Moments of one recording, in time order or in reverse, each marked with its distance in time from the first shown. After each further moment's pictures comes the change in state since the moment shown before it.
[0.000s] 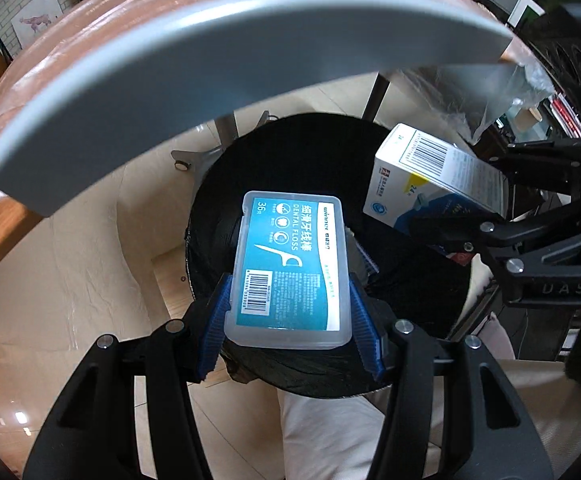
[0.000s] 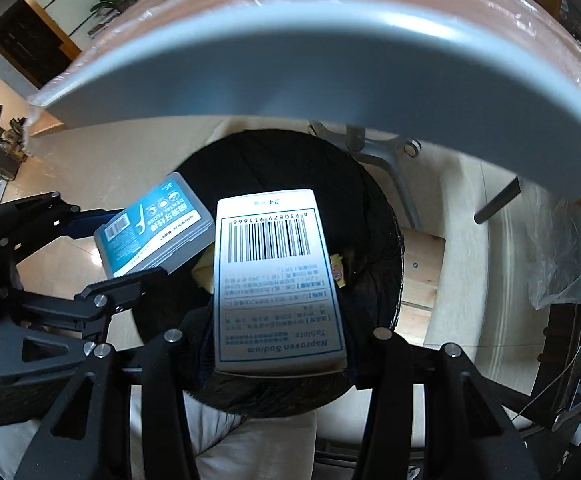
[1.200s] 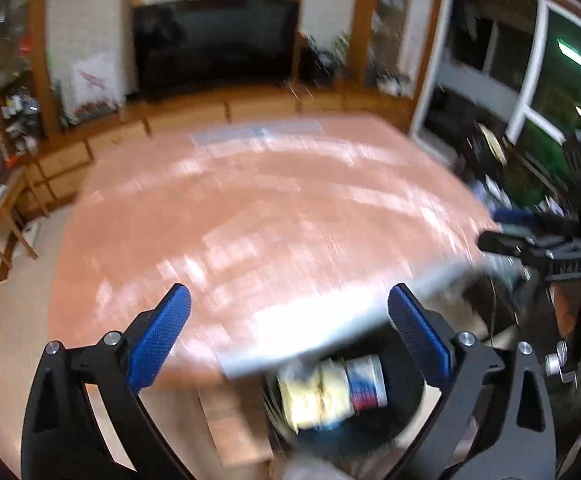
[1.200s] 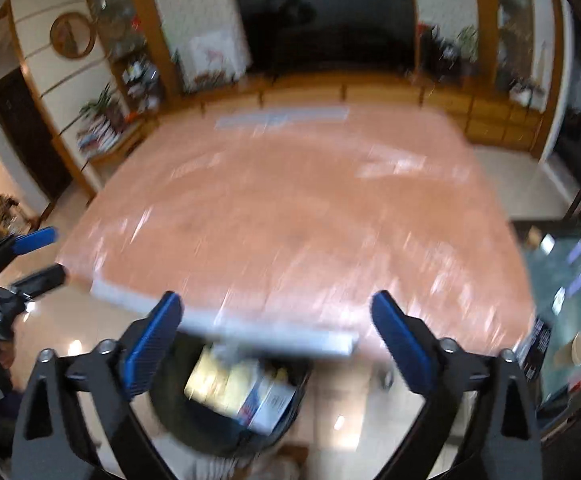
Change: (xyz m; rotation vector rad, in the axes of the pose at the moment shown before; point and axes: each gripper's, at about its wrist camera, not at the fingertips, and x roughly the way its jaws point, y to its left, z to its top) left arm -0.173 0.057 0.059 -0.149 -0.493 0.034; right arm -0.176 -0.037 0.049 0.066 -0.448 -0.113
